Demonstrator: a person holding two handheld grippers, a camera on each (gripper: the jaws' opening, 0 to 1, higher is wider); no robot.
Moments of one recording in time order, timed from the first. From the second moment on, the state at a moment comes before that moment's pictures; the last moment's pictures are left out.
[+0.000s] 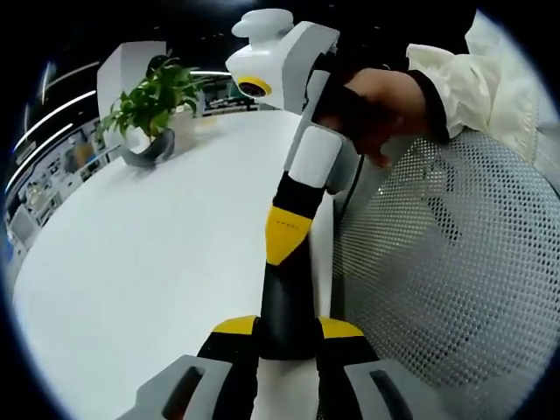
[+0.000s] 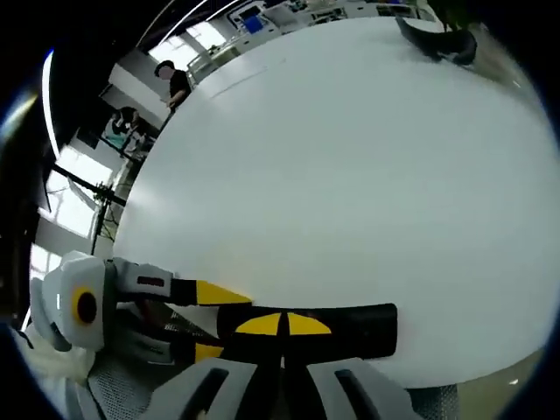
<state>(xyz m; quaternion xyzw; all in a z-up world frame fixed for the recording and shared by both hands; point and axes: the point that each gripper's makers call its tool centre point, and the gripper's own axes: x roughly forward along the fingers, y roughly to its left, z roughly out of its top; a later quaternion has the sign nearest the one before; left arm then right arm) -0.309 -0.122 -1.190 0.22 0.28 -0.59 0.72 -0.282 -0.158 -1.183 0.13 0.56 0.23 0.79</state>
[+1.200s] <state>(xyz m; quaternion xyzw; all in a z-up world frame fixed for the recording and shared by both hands) -0.307 -0.123 -1.190 0.21 0.29 -0.59 0.72 -0.287 -0.156 -1.190 -0.02 0.78 0.25 0.58</state>
